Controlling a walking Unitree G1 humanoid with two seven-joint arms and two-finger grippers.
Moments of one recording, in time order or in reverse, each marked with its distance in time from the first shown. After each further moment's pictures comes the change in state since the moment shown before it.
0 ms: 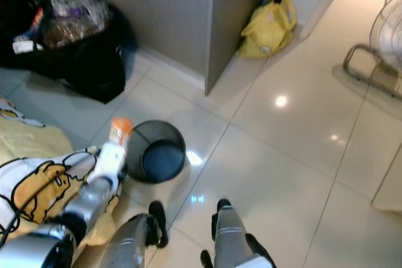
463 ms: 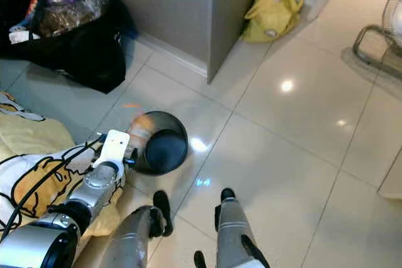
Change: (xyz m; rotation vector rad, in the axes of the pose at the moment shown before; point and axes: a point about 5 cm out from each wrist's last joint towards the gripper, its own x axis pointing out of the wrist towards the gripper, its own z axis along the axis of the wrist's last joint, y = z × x) left arm 0.004 -0.001 0.023 -0.011 -0.093 -0.028; right arm -0.003 0.011 0.006 0.018 -0.006 -0.016
